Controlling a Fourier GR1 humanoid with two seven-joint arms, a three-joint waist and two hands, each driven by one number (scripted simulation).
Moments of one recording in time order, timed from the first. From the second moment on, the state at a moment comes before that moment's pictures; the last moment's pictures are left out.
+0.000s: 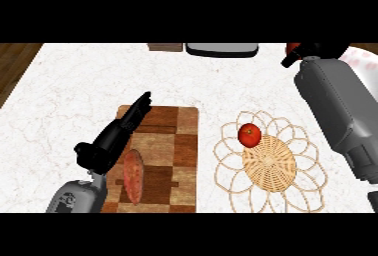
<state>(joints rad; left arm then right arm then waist) -0.18 0.11 -0.18 -1.56 0.01 -0.15 0.08 -1.07 -0.34 0.09 -0.54 1.03 -0.36 0.88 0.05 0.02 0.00</state>
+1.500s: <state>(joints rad) -0.15 0.10 -0.17 -1.59 0.00 -0.16 0.08 -1.04 -0.63 -0.23 -0.15 0.89 -0.46 0.56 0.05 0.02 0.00</state>
